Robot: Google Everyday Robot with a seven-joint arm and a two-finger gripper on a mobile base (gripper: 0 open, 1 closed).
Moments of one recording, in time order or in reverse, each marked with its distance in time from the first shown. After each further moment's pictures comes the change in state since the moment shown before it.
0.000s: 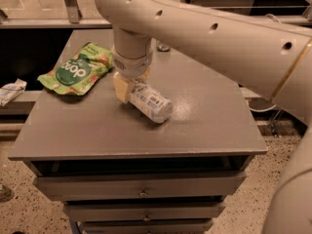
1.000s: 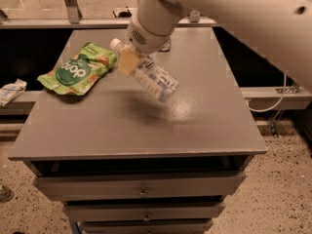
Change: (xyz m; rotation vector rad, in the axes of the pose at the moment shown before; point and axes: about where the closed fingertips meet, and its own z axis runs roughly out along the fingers) arm -0.017 -0.019 -0.079 -0.018 -0.341 -0.087
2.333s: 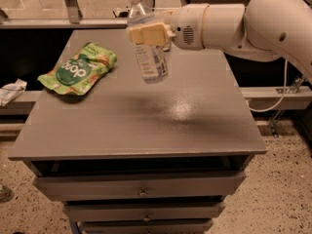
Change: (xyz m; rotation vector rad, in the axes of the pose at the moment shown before) arm -0.028 -0.032 -0.082 -0.165 -0.851 0.051
